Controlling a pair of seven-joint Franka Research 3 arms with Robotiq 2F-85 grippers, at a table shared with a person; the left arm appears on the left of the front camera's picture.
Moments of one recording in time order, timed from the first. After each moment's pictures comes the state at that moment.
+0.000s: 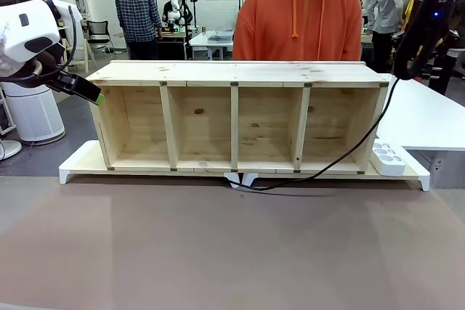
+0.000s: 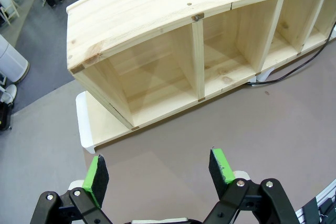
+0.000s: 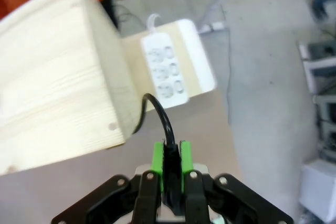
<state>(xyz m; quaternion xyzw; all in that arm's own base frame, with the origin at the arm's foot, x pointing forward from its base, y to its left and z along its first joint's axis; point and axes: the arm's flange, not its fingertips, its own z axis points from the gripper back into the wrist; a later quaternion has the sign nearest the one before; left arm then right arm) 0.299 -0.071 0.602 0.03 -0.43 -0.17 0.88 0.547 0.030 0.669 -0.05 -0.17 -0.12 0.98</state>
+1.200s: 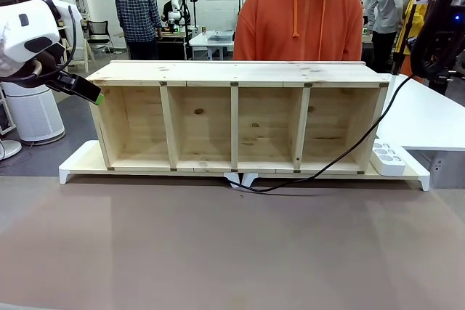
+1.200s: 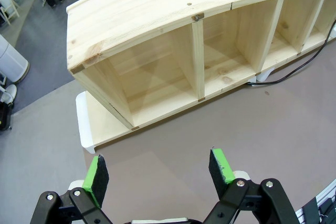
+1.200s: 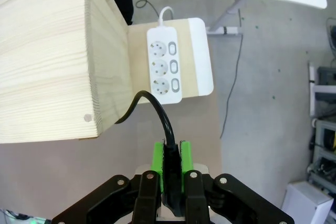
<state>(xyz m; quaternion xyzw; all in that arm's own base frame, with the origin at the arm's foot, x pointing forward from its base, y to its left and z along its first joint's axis) 0.299 -0.071 0.602 0.03 -0.43 -0.17 0.88 0.548 -0.008 0.661 -0.04 -0.15 -0.04 0.99</state>
